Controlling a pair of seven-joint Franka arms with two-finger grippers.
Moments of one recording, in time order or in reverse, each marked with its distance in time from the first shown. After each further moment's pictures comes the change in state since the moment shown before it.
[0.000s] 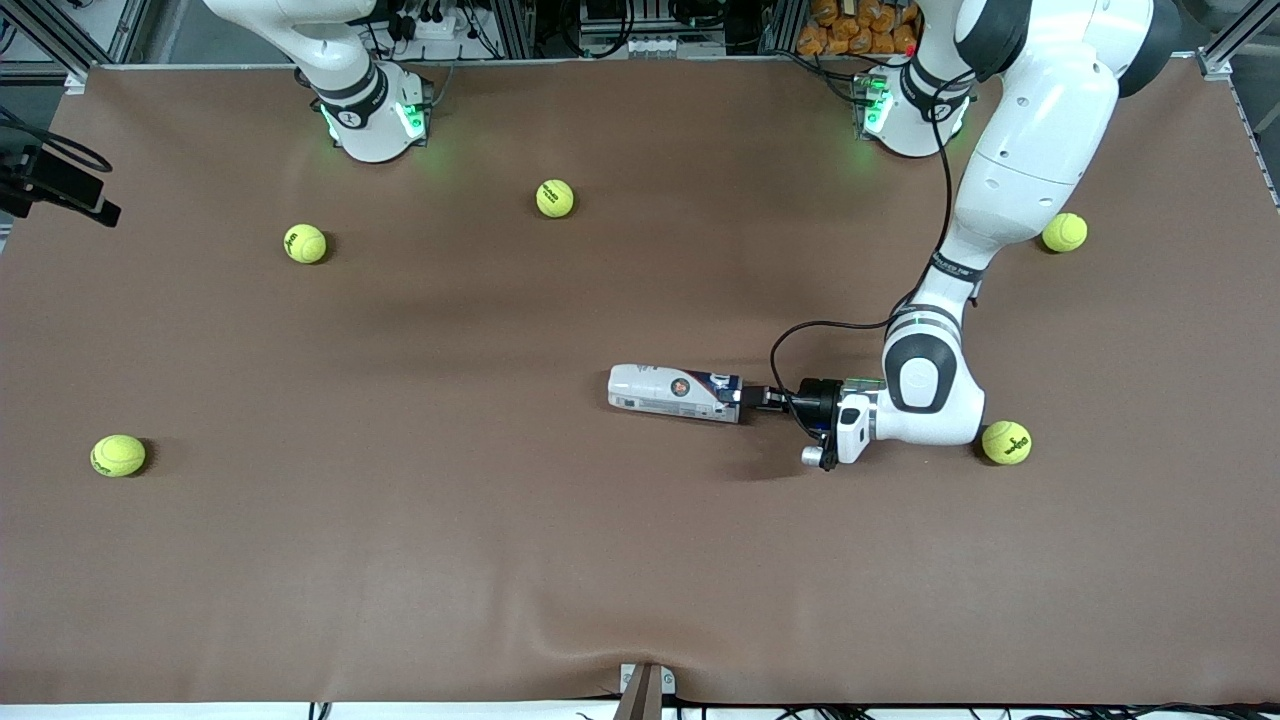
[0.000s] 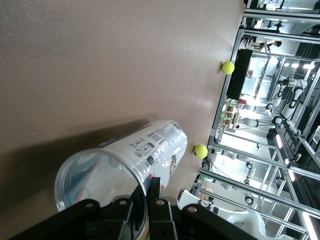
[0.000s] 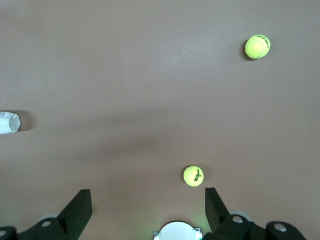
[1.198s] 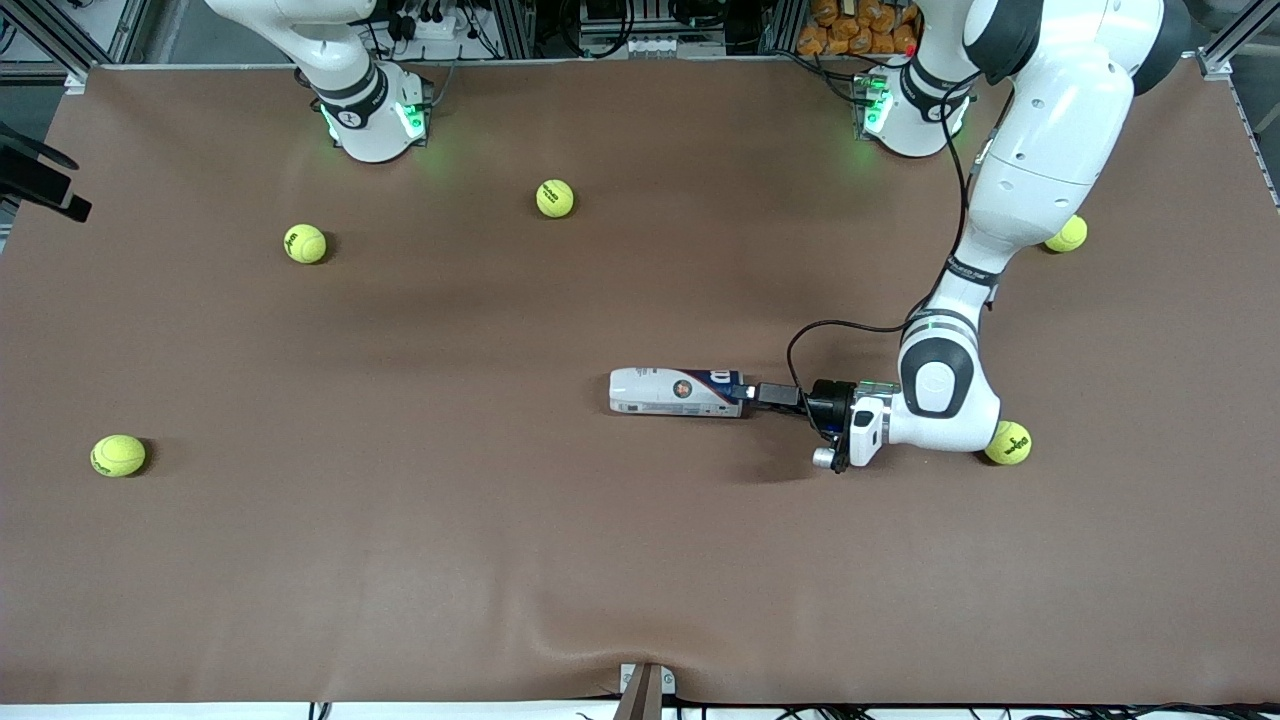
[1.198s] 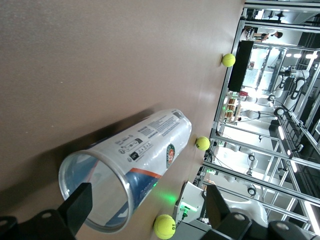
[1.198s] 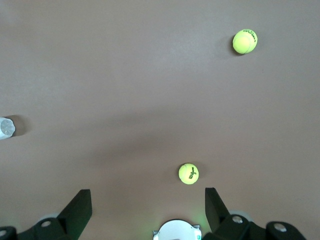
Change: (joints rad) left arm 0.032 0.002 0.001 0.000 0.047 -0.033 0.031; right arm -0.044 -0.005 -0.011 -0.001 0.001 -0.002 -0.004
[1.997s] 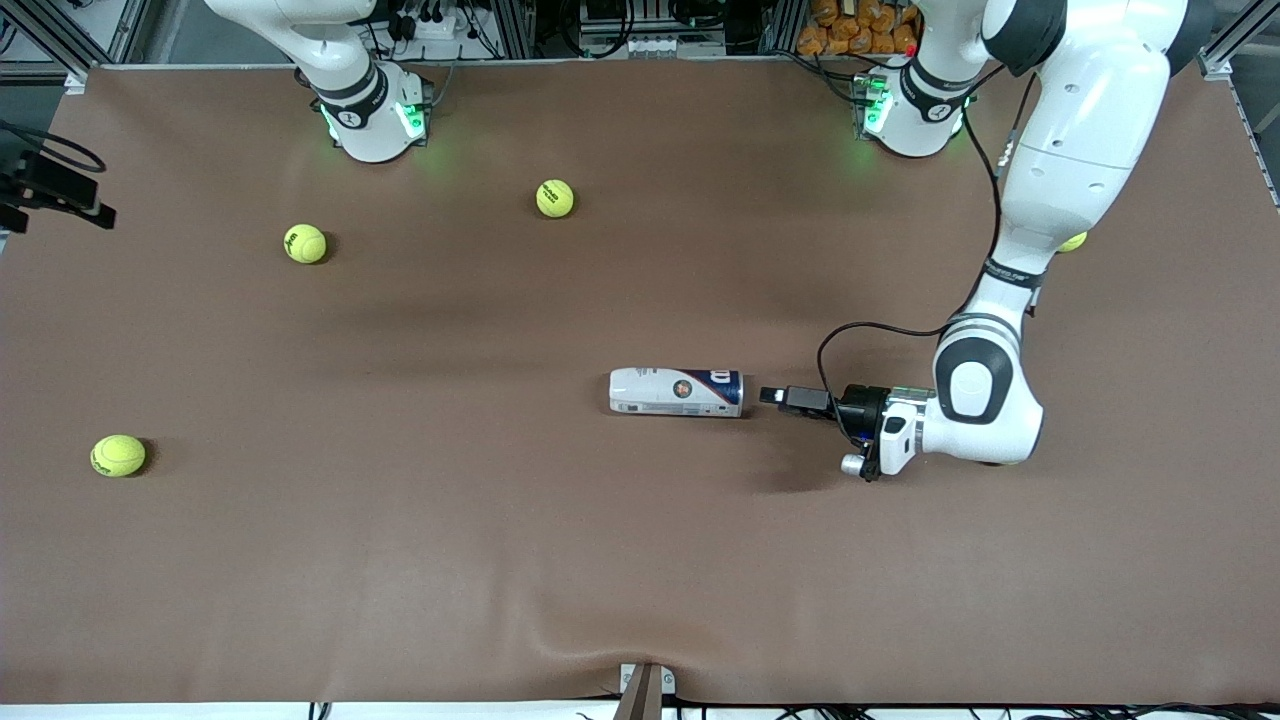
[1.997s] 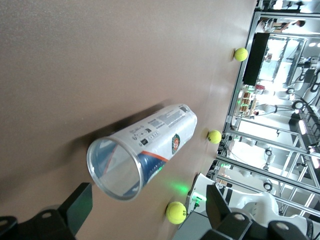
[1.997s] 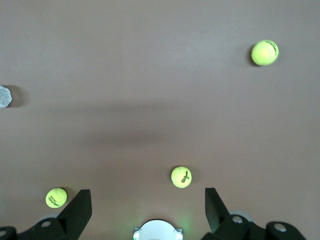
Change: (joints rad) left arm 0.053 -0.026 0.003 0.028 0.121 -0.039 -0.049; right arm 0.003 -0.003 -0.011 -0.047 0.009 0.007 -0.155
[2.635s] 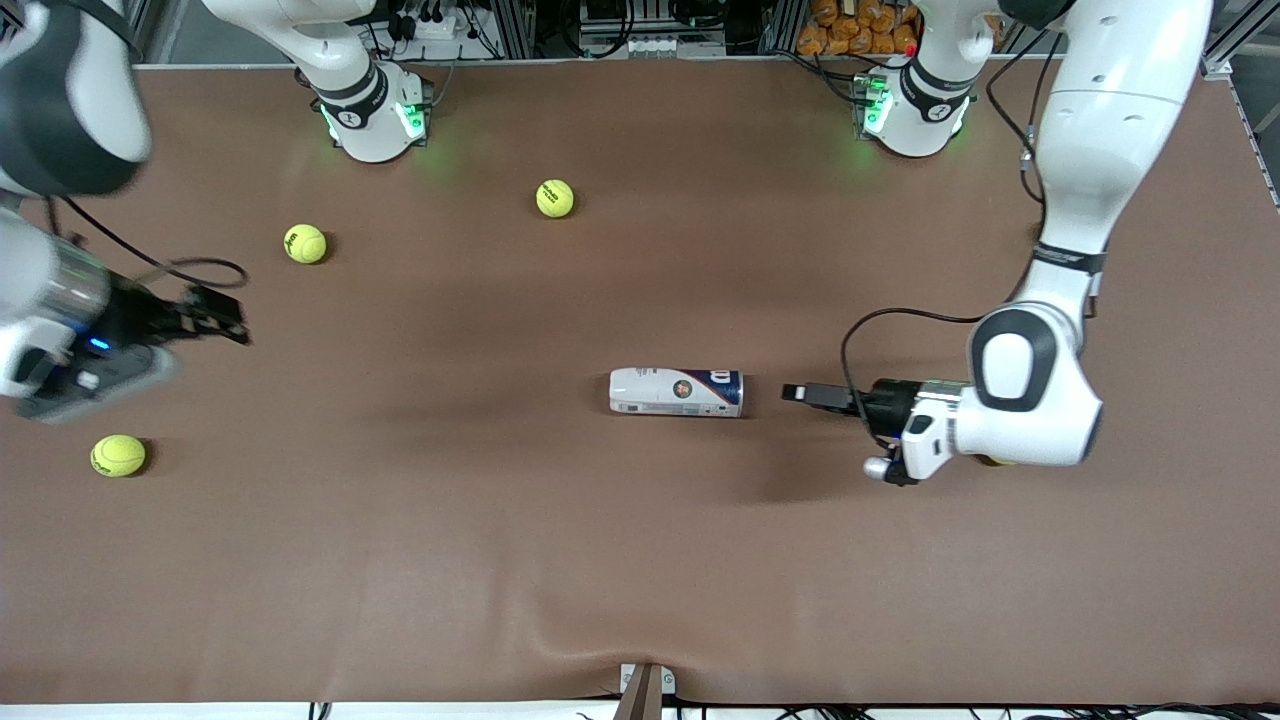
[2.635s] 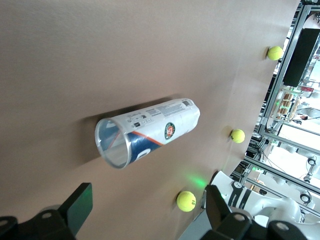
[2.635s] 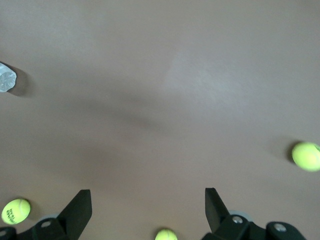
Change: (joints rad) left arm -0.002 -0.123 -0.004 0.044 0.228 -0.019 -0.259; right arm 0.056 0.182 0.090 -0.017 0.003 0.254 -0.261
